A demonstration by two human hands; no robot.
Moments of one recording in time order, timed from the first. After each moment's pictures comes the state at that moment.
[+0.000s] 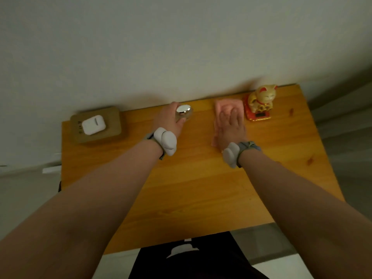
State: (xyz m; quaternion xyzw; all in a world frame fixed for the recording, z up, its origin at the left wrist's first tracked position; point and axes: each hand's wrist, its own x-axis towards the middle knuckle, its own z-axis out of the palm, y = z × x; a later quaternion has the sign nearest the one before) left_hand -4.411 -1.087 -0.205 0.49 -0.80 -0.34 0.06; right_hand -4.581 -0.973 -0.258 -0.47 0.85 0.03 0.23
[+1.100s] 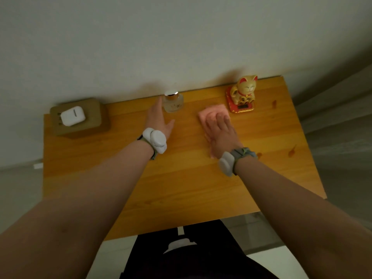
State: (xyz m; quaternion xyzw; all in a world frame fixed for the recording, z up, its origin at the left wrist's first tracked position) left_hand -4.424 -1.054 -0.222 0.54 -0.76 -0.35 0.07; right_hand -4.595 -0.922 -0.260 -0.55 0.79 0.01 0.27
